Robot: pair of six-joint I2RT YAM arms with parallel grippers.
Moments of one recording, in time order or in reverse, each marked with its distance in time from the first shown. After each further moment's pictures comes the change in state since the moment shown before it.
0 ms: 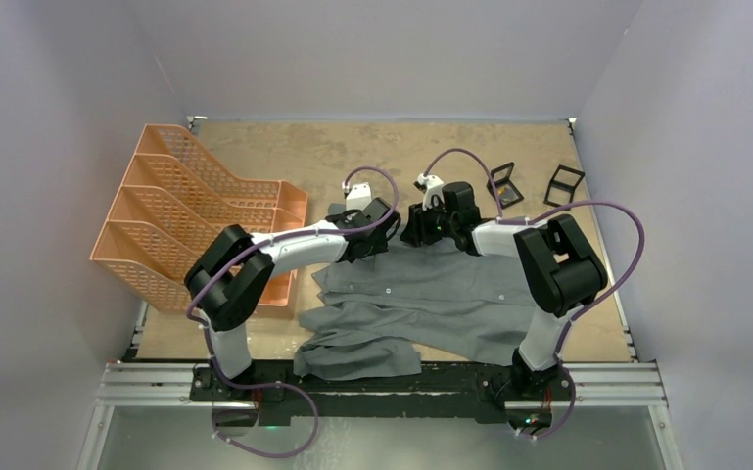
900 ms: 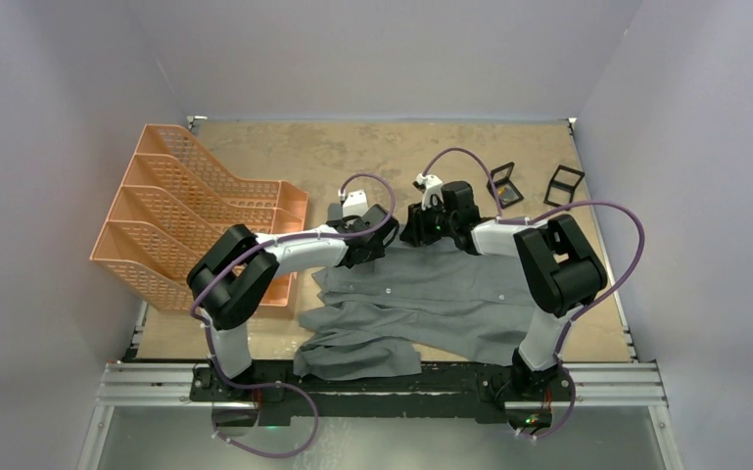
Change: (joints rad) left arm 0.000 0.018 -0.049 0.033 0.005 -0.075; right arm 0.006 0.000 0.011 -0.015 0.000 -0.006
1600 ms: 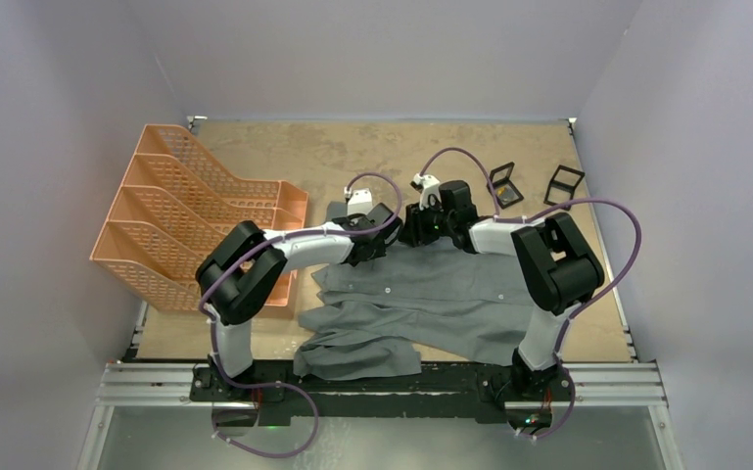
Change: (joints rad) left arm 0.000 0.050 0.046 -0.025 -0.040 0.065; right arm 0.007 0.018 0.019 -0.013 -0.010 -0.001
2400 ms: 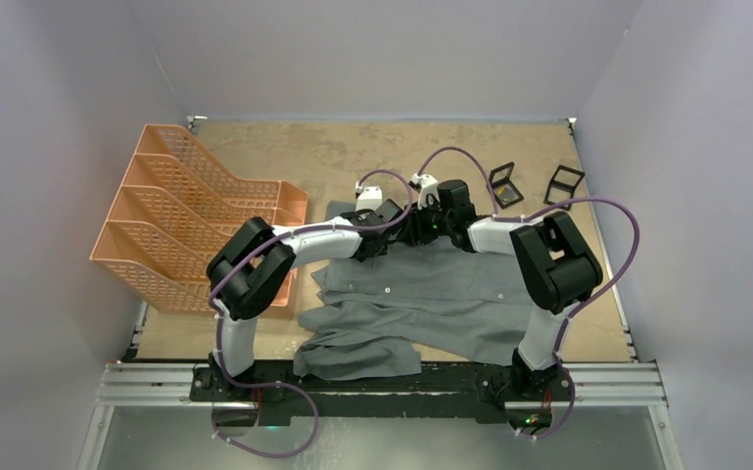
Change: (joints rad) left arm -0.008 0.064 0.101 -0.076 -0.037 0.099; right arm 0.008 0.011 0.015 -0.007 -0.002 -0.012
